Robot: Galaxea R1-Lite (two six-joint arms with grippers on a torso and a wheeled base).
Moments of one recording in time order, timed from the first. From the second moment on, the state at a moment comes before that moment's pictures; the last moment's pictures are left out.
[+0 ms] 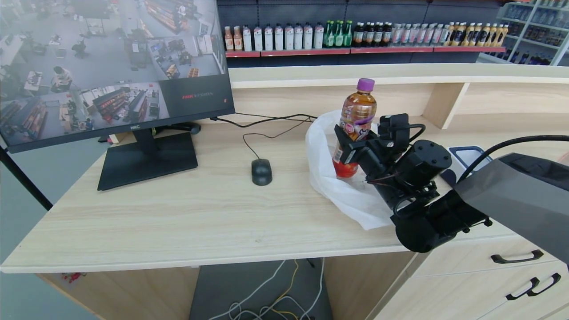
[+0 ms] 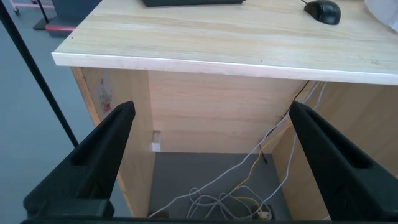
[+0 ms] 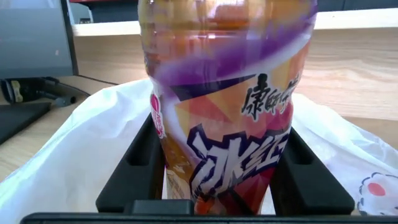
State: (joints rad) left arm 0.00 0.00 0.00 0.00 0.00 -0.01; right arm 0.41 2.23 -1.10 -1.57 -0.04 -0.03
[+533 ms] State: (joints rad) left arm 0.00 0.00 0.00 0.00 0.00 -0.01; right arm 0.41 2.28 -1.11 -1.58 -0.04 -0.03
